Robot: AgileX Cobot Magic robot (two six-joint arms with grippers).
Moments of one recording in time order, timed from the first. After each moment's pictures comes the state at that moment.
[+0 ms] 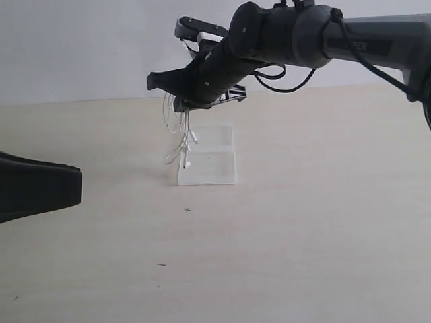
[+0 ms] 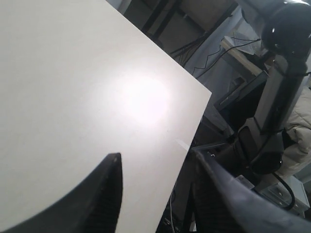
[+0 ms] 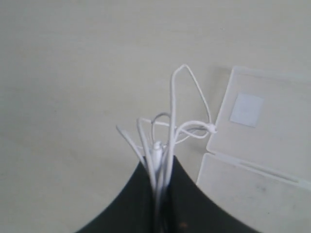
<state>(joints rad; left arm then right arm) 0.07 0.97 -0.55 1.75 -1.16 -1.97 0.53 2.25 -1.87 0.39 0.58 0.03</state>
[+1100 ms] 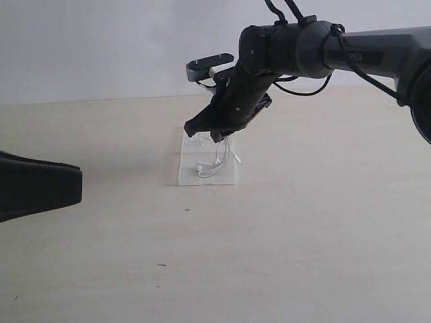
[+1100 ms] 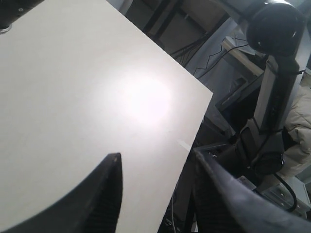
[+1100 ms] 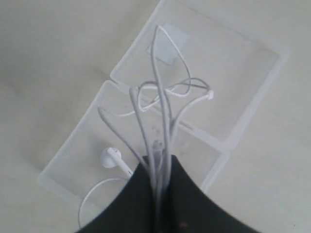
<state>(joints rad) 0.07 0.97 -0.55 1.75 -1.16 -1.97 0.49 2.30 -1.87 0.13 0.76 -0.15</state>
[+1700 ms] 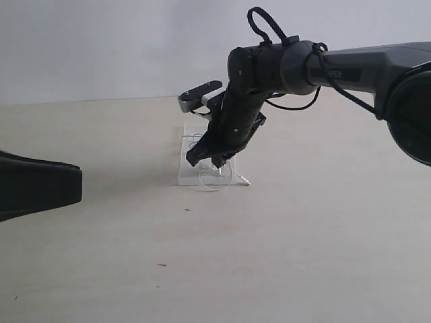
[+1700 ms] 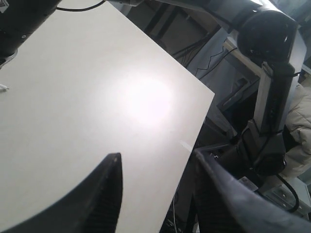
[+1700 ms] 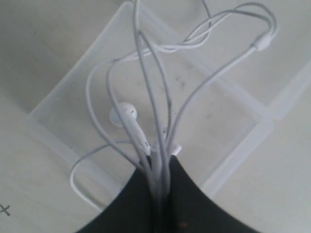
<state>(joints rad) 0.07 0.97 -0.55 1.75 -1.15 -1.97 0.51 2.36 -1.87 0.10 0.85 -0.24</state>
